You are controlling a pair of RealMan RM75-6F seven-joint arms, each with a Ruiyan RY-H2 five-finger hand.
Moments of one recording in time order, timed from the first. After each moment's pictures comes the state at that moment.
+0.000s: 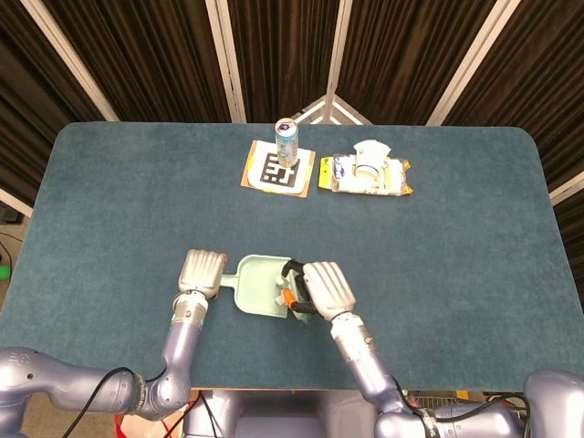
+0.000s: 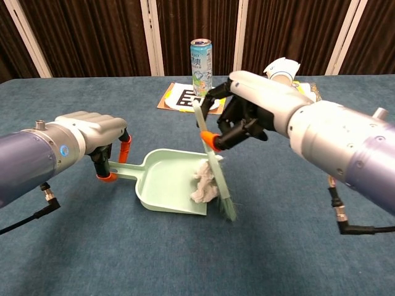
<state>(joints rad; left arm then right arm) -0.91 -1.75 -0.23 -1.69 0.41 1.36 1.14 0.69 -1.75 0.28 -1.89 -0.93 1.23 -0.48</state>
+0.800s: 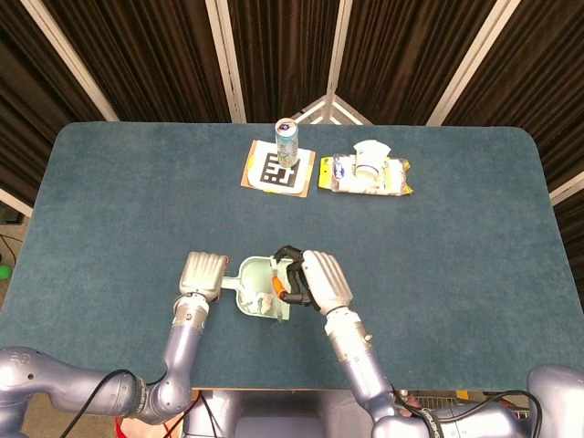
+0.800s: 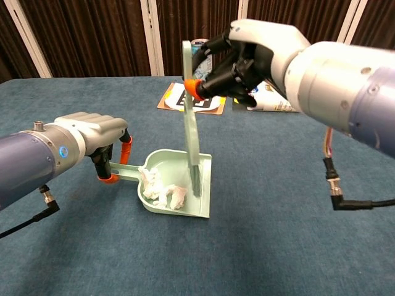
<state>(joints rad) -0.91 -1.75 -0.23 -1.72 0.40 1.38 1.12 0.71 -1.73 0.39 -2.07 -0.80 1.33 -0.46</state>
